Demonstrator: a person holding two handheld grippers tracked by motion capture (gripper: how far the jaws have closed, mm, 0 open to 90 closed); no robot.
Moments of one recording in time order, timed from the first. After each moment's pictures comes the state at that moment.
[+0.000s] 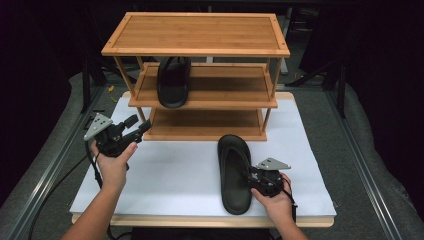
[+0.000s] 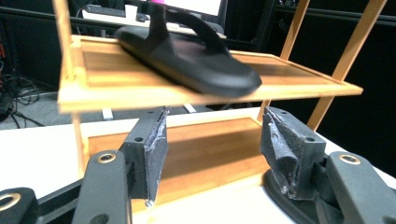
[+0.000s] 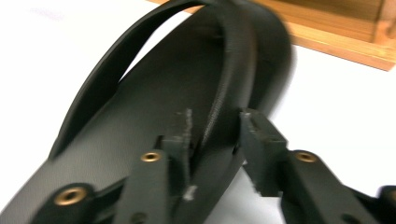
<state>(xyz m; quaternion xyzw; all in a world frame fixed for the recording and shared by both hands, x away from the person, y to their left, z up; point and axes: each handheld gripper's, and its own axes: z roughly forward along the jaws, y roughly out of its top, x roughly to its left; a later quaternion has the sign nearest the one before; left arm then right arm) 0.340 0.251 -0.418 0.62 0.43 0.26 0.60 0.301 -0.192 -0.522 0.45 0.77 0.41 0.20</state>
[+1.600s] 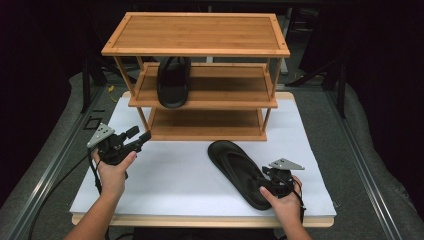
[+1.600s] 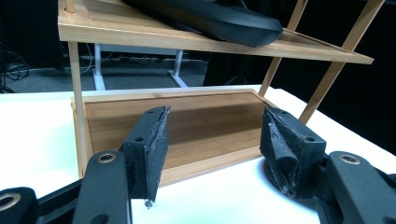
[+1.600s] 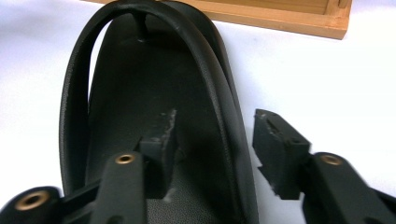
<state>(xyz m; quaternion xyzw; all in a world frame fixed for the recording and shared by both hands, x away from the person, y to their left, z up) 0.347 0.258 -0.450 0.64 0.44 0.23 0.58 0.301 -0.219 -0.529 0.50 0.74 0.41 0.19</state>
